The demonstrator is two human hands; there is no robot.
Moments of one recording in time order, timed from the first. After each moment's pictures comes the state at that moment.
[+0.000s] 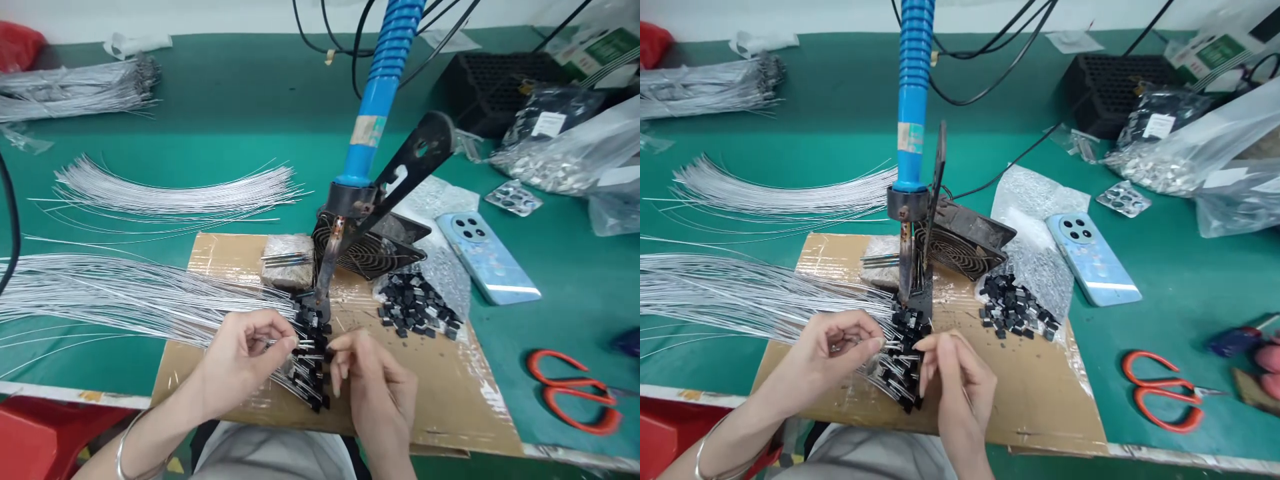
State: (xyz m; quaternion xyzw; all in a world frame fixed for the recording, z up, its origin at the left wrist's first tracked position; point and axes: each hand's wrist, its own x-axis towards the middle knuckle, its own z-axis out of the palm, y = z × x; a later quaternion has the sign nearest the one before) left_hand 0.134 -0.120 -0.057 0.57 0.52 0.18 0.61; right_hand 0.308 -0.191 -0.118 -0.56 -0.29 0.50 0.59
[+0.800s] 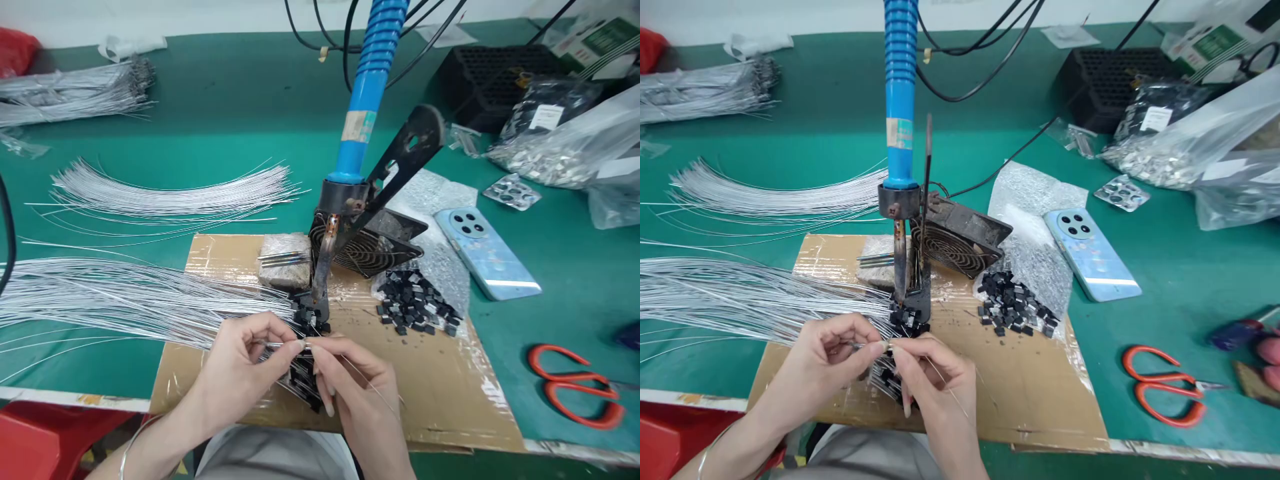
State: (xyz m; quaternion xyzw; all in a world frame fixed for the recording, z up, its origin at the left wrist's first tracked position) left_hand 0.140 -0.129 -0.060 0.55 0.56 0.20 0.58; right_hand 0.294 -0.189 -0.094 -0.52 -0.20 0.61 0.56
